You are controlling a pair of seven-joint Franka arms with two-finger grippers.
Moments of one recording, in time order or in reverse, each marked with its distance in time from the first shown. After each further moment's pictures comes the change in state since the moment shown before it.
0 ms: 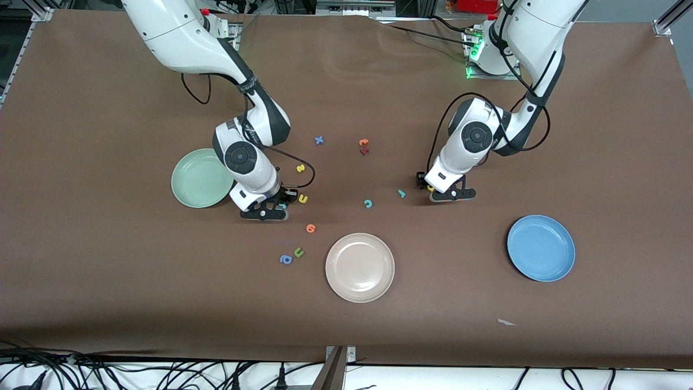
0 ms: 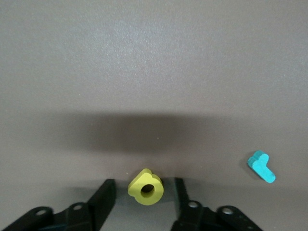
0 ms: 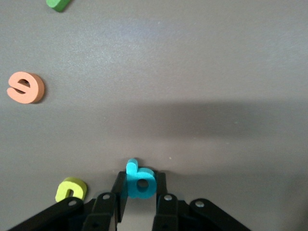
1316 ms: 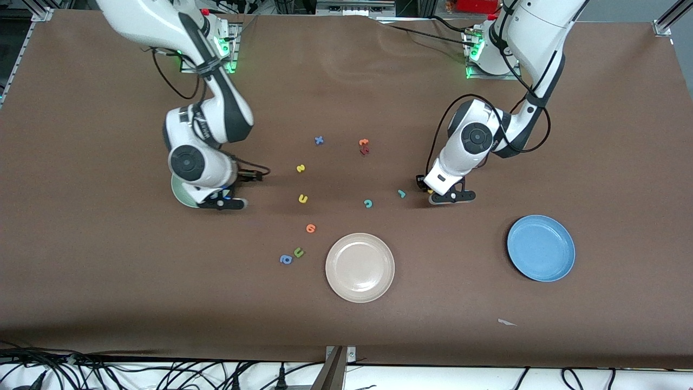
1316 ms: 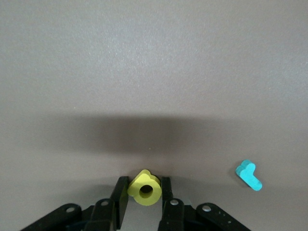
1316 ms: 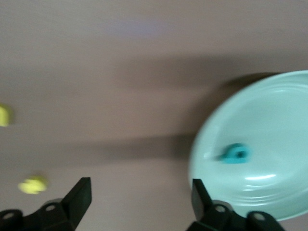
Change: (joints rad) left arm -0.002 0.006 0.001 0.040 0.000 -0.028 -0.001; right arm 0.030 -0.170 -0.120 -0.061 0.141 -0.325 -0.100
